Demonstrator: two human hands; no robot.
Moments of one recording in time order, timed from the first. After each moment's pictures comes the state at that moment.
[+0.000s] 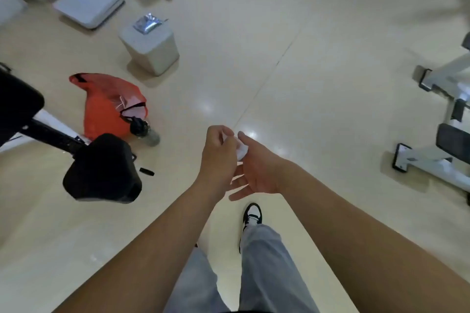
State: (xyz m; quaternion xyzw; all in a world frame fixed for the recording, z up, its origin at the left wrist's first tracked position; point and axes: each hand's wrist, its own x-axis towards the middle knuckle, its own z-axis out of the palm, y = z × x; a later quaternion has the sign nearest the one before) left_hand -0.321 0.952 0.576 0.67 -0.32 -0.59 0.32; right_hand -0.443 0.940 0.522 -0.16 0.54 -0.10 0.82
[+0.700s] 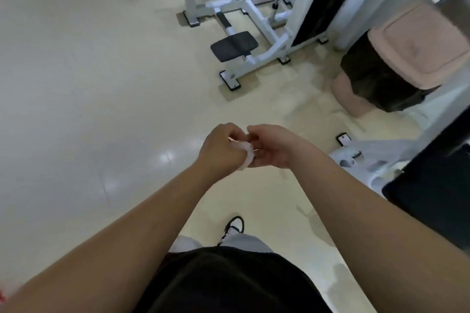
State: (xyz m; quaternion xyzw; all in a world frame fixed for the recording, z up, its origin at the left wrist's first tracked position) left_hand -0.717 1.146 0.644 0.26 -0.80 -0.53 -0.09; right_hand -0.815 1.268 0.643 0.14 0.69 -0.50 0.51
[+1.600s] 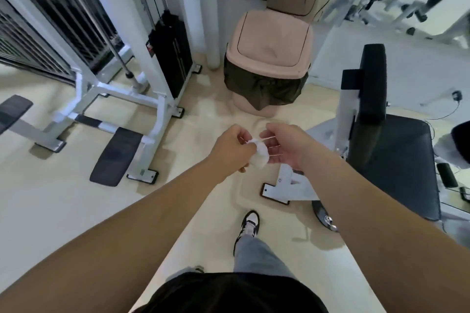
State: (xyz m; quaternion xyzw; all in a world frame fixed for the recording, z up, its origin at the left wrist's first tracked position) left_hand -1.188 1.337 0.658 -0.04 -0.80 -0.52 -0.30; right_hand -1.159 1.494 0.677 0.41 0.61 -0.66 0.17
